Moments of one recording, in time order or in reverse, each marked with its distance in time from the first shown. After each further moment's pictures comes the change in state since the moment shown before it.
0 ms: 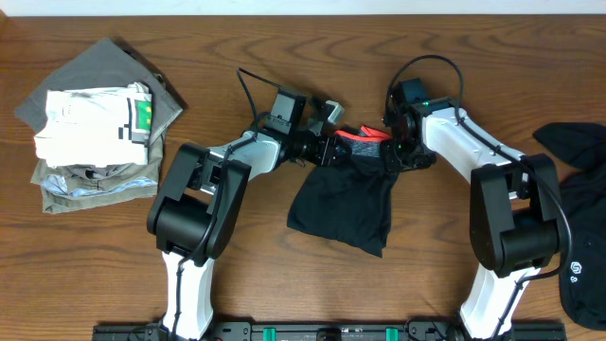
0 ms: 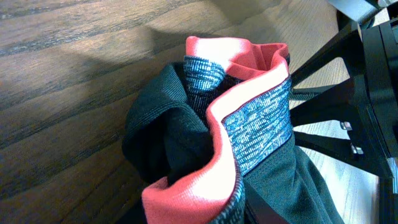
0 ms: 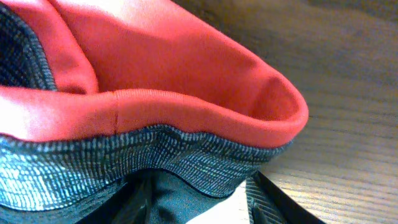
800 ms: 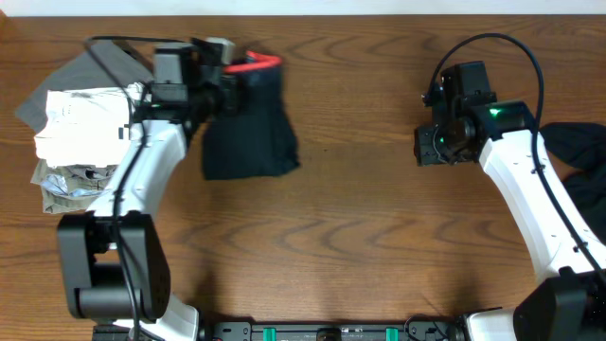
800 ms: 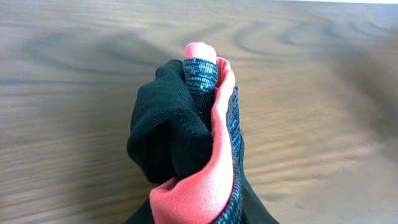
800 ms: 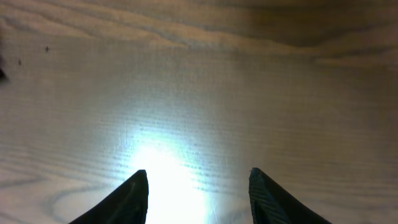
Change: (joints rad) left arm 0.401 -0.398 0.034 -0.247 -0.371 0.134; right arm -0.077 -0.433 0.000 -0.193 0.005 0.004
